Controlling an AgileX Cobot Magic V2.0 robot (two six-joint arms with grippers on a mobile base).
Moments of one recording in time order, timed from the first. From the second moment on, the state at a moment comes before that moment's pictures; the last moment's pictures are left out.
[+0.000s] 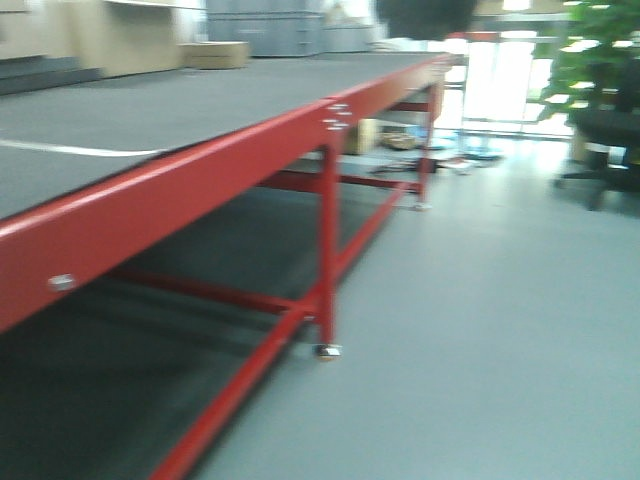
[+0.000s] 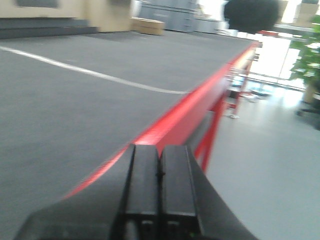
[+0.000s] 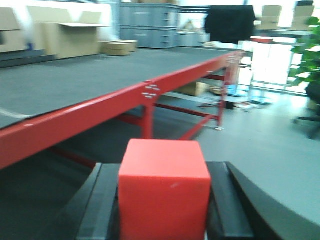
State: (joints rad) left arm -0.03 -0.01 0.03 -0.12 0.02 0.00; right arm 0.11 0.04 -0.30 0.05 0.28 0.00
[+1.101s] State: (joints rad) left arm -0.03 -0.01 0.03 -0.12 0.02 0.00; right arm 0.11 0.04 -0.30 0.05 0.28 0.00
